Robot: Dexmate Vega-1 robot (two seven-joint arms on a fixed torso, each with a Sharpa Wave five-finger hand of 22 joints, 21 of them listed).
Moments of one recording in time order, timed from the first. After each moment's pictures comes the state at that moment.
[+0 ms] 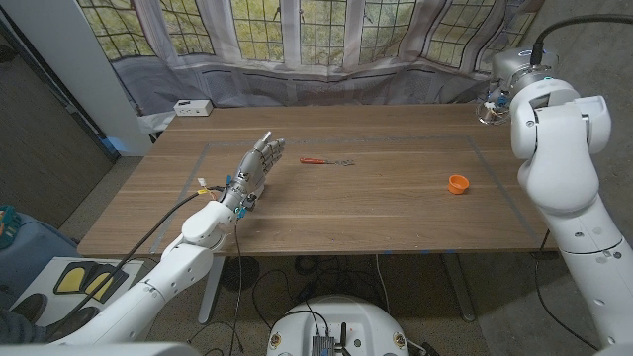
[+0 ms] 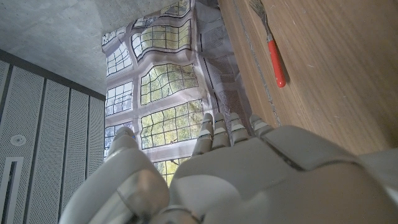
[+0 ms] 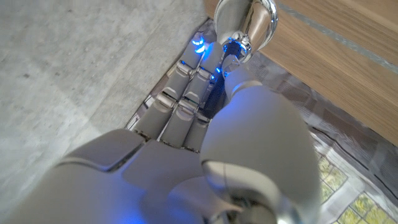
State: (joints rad) left arm 1.06 0.62 0.36 -1.54 -0.66 -0.40 -0.12; left_hand 0.17 0.07 0.20 -0.12 0.19 0.19 0.12 0.18 0.18 0.13 0.08 0.21 0.19 0.05 0.10 0.19 0.18 -0.12 0.15 0.20 0.18; right arm -1.03 -0.56 -0.05 -2.46 -1.66 -0.41 1.00; right_hand 1.22 0.13 0.32 -0.15 0.17 1.09 -0.07 0.23 0.23 1.03 -0.04 0.26 0.24 1.14 -0.21 0.31 0.39 0.96 -0.14 0.55 0.18
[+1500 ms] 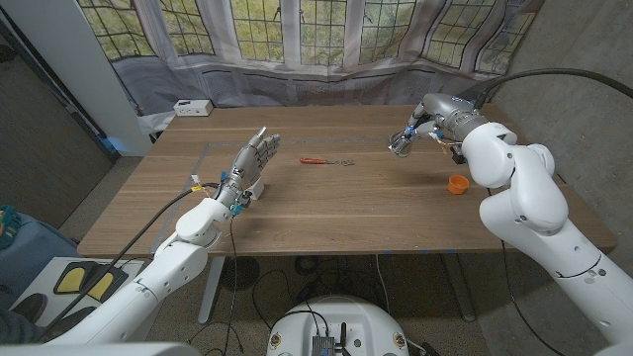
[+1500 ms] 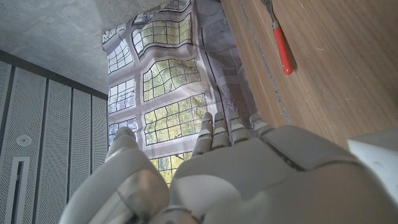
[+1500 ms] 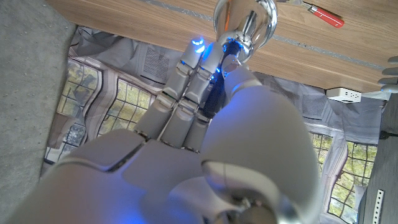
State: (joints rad) left arm 1.08 0.64 0.33 -1.59 -0.65 -0.39 -0.09; left_hand 0.17 0.07 0.20 -0.12 0.19 0.20 0.12 0.19 0.18 0.14 0.09 0.21 0.19 0.06 0.10 0.19 0.18 -0.11 0.15 0.20 0.18; right arm -1.04 -0.74 -0.31 -2.46 -0.98 -0.71 0.54; right_hand 1.22 0.13 0.32 -0.15 0.17 1.08 -0.06 0.23 0.23 1.03 -0.04 0.26 0.25 1.14 -0.21 0.31 0.40 0.96 -0.14 0.57 0.18
